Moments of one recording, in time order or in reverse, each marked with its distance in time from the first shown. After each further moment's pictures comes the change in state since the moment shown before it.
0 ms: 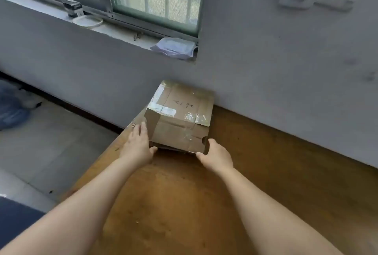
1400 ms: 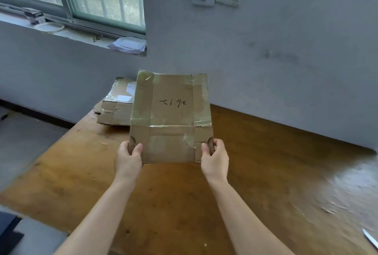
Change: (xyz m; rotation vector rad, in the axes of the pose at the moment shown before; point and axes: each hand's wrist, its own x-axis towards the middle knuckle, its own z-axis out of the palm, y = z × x) left_hand -0.197 0.116 0.064 -1.078 0.227 -0.160; right_hand -0.182 0.140 -0.041 0.734 0.519 0.128
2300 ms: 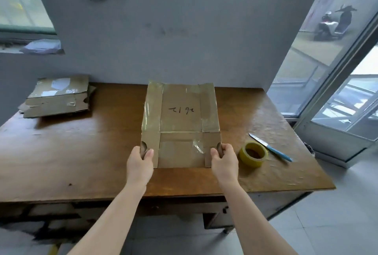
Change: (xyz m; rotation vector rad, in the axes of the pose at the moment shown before) left_hand -0.284 -0.044 0.092 0.190 -0.332 0.112; right_hand -0.173 0.147 -0.267 0.064 0.285 0.206
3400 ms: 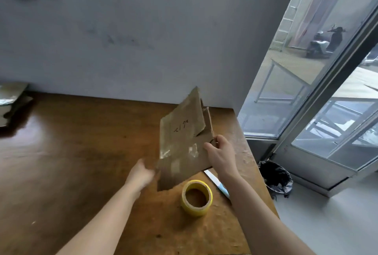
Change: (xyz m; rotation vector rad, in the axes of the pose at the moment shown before) left_hand 0.031 0.077 0.254 0.292 -0.263 -0.144; right_hand 0.225 -0.010 -0.149 0.005 -0.145 -0.096
